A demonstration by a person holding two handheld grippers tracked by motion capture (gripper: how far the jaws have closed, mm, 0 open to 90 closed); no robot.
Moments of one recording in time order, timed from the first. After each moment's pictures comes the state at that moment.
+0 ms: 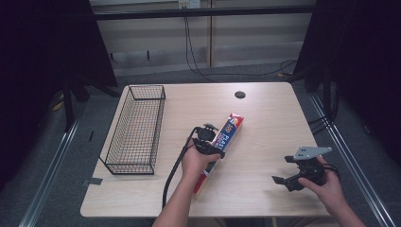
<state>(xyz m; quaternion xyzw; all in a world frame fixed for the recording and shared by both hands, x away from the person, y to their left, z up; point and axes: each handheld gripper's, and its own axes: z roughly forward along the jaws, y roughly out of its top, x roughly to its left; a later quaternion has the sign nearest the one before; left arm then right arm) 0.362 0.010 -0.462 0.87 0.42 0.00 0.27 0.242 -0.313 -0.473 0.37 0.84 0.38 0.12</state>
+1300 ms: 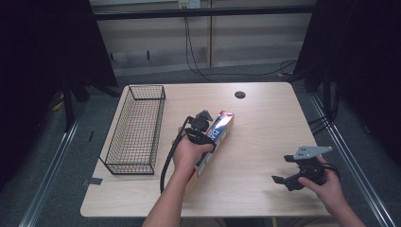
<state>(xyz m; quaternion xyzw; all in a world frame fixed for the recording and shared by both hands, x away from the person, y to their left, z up) 0.364 0.025 -0.404 0.86 0.47 0.01 0.19 0.243 -0.312 -0.472 0.37 0.84 0.39 0.12</state>
